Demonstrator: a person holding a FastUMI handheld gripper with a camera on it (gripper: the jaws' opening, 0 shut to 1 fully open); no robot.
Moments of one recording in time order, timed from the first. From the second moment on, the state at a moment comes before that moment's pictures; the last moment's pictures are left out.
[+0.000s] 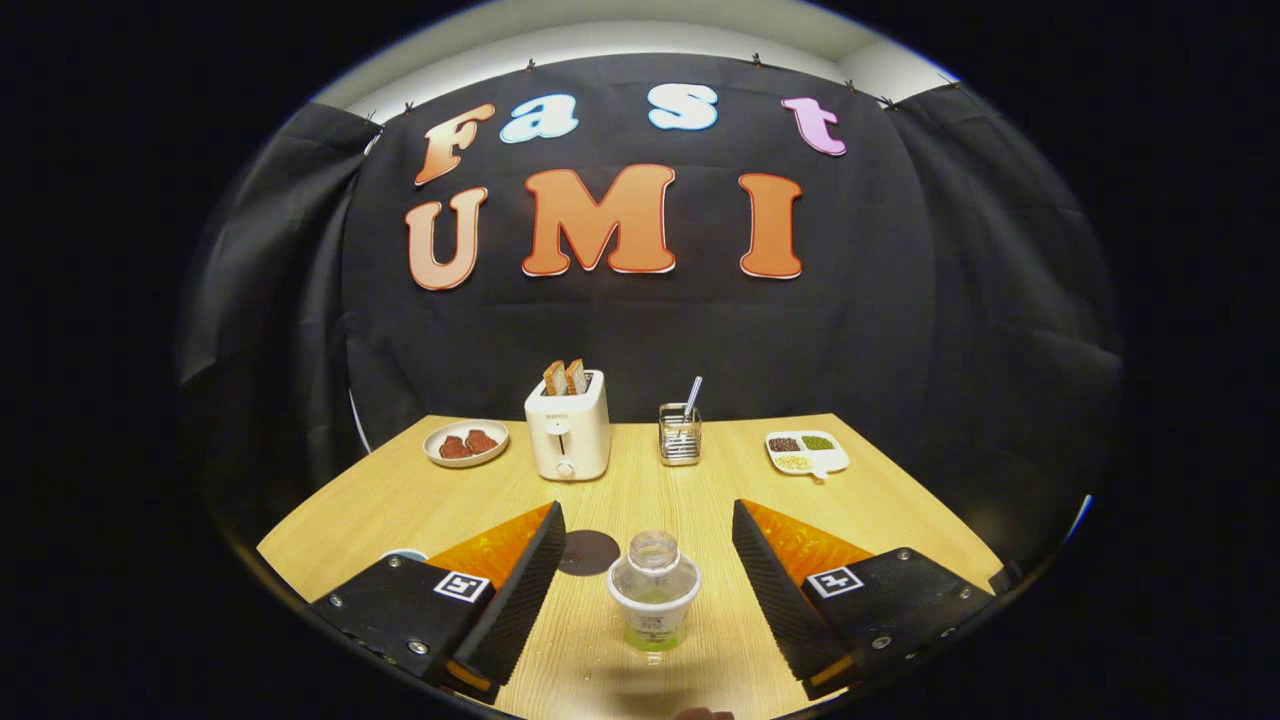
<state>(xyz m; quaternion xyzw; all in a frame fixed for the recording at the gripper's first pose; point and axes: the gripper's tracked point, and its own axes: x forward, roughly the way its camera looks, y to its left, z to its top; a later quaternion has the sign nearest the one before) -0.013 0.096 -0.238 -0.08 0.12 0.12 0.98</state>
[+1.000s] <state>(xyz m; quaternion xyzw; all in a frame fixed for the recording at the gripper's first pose) 0.008 0.091 -0.362 -0.08 0.24 0.09 0.96</state>
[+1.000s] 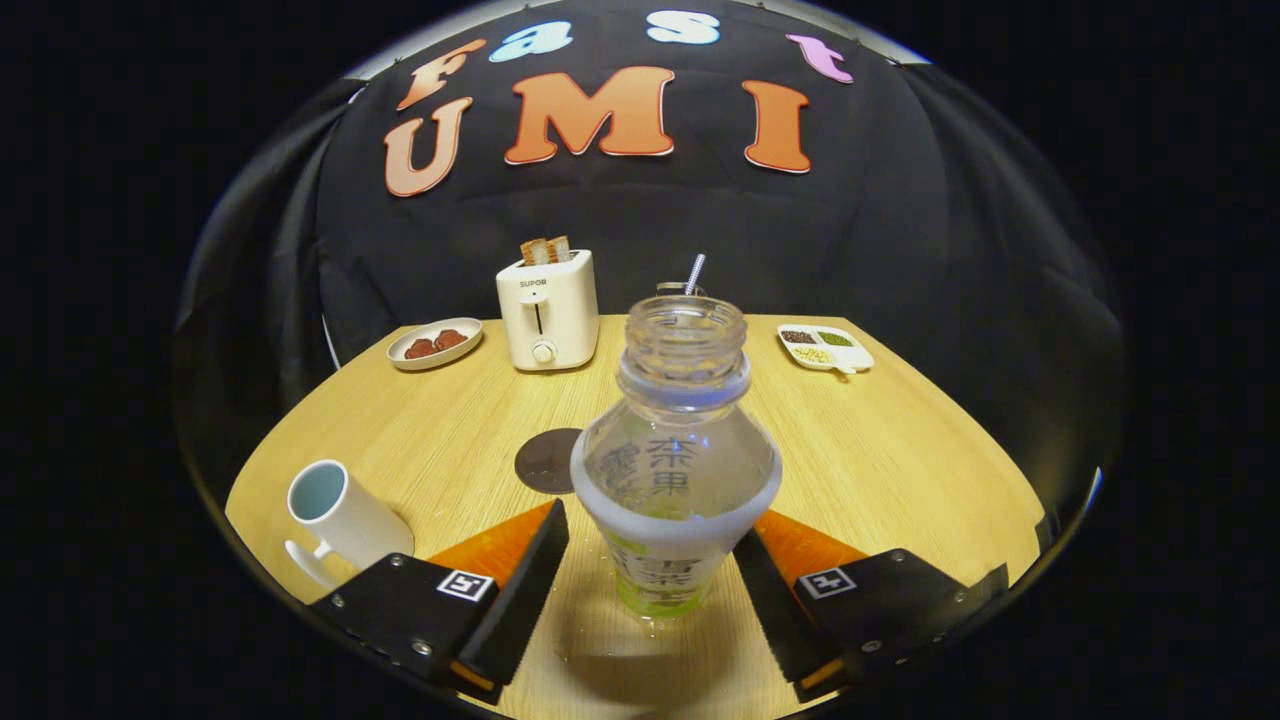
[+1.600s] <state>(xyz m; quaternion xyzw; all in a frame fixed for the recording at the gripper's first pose) 0.004 0.098 -0.338 -0.14 0.28 0.09 0.95</state>
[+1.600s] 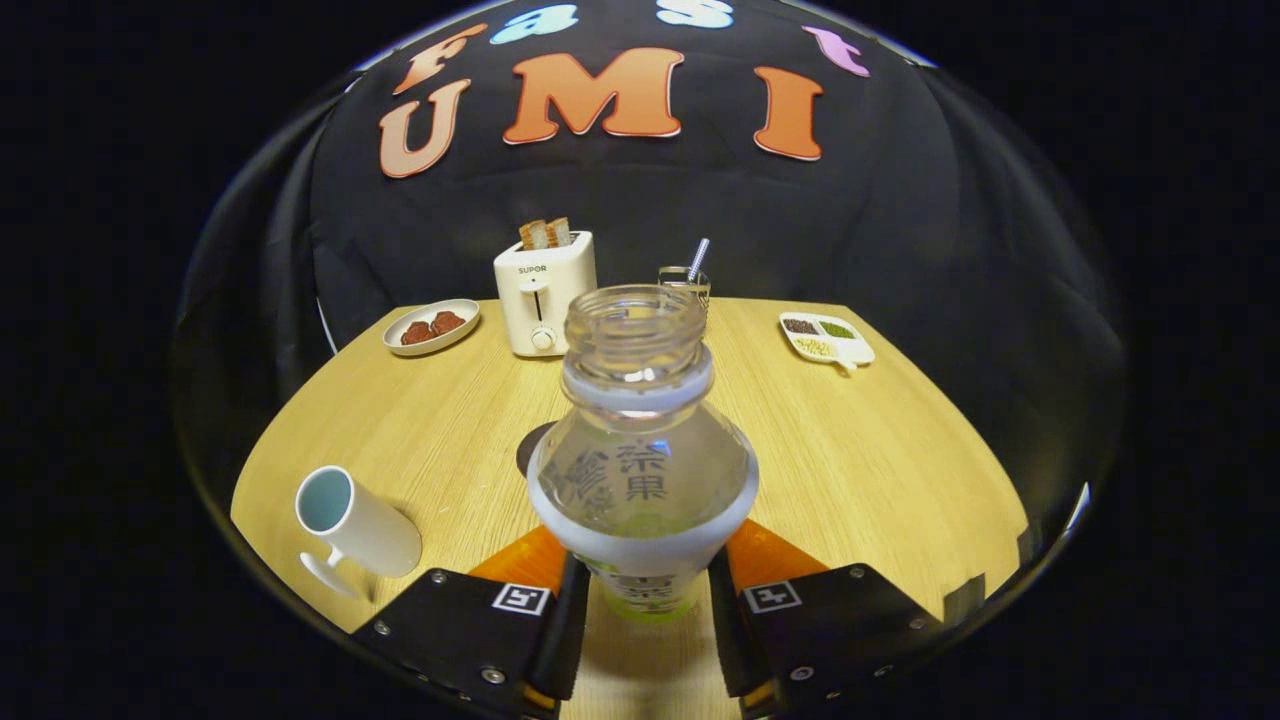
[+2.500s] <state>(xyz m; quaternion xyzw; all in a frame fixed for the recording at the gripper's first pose) -0.017 0.151 -0.307 -0.45 0.23 0.11 0.86</state>
